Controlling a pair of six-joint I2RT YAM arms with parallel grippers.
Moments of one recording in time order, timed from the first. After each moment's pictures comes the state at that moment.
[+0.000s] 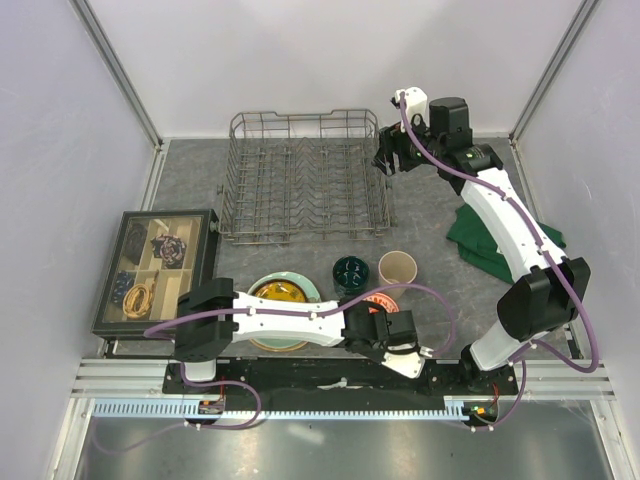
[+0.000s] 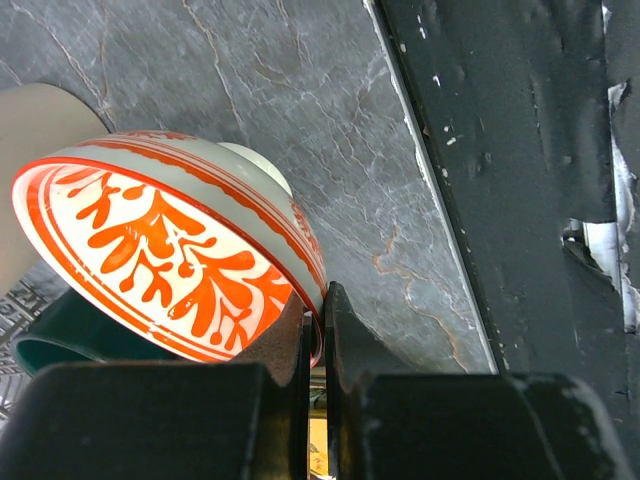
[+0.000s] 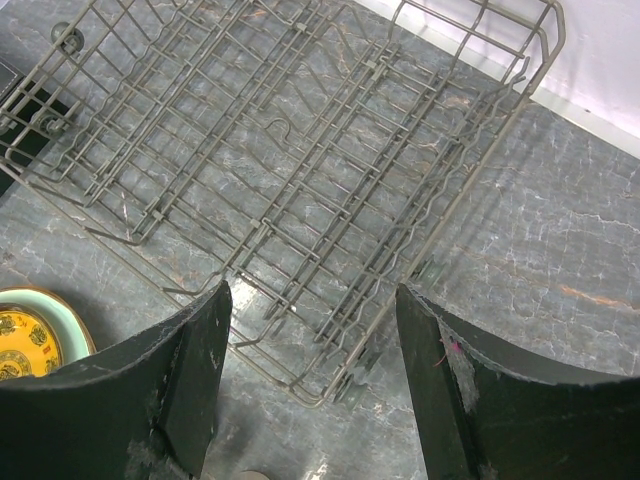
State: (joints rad) left arm -1.47 1.82 1.35 -0.79 -0.16 0.61; right arm 0.30 1.62 1.63 -0.50 -0.34 -0.07
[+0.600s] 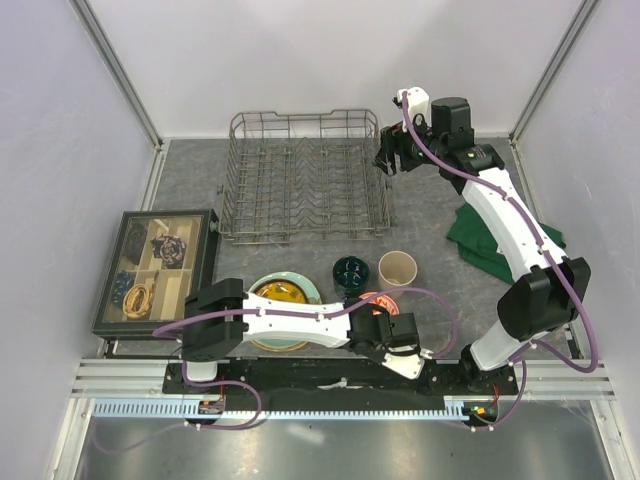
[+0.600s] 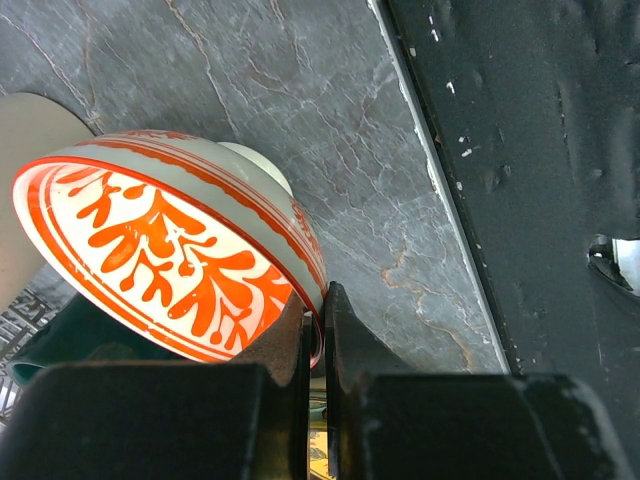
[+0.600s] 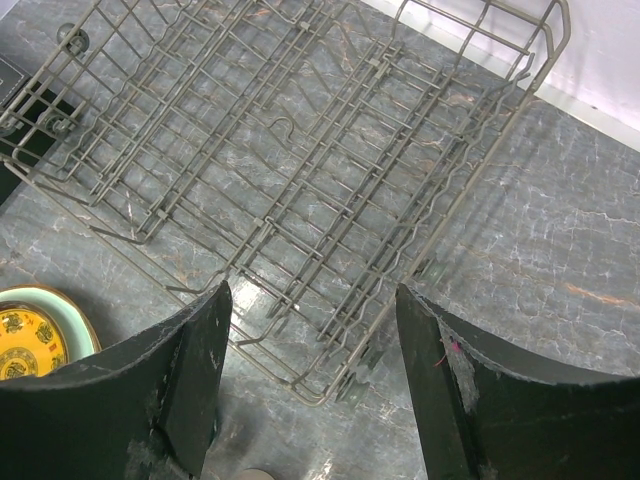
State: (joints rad) left arm -1.47 1.86 1.35 -0.78 -0.18 0.63; right arm 0.28 1.62 1.63 -0.50 -0.36 -0.07
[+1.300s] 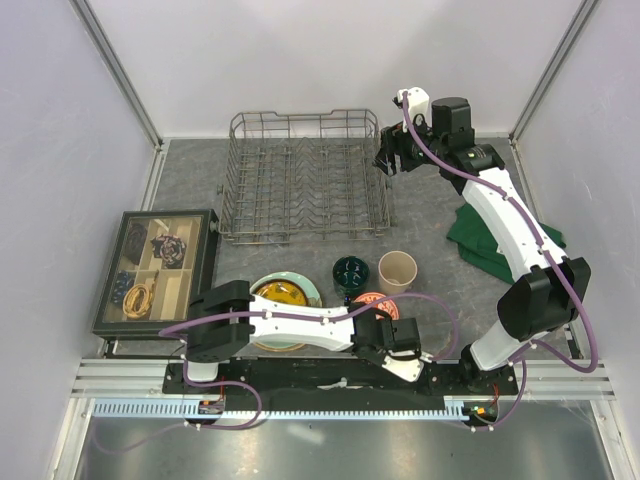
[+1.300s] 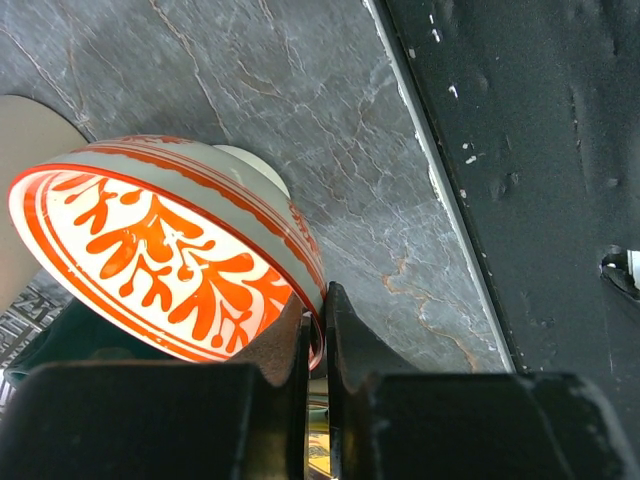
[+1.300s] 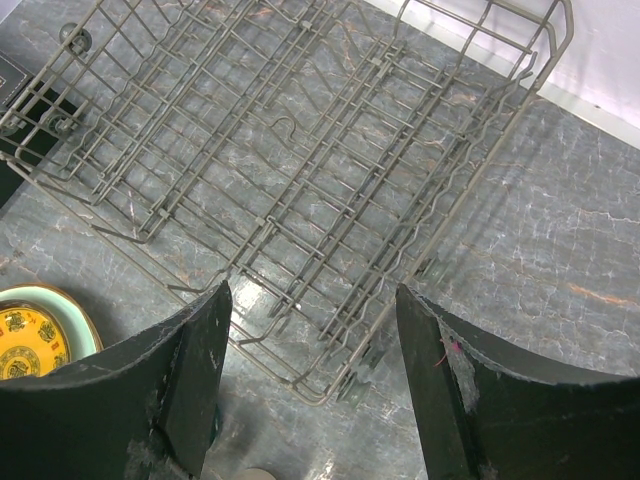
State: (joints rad) left arm -1.49 1.89 1.35 -0.77 -0.22 0.63; right arm 0.28 1.62 1.63 -0.50 -0.37 -0.06
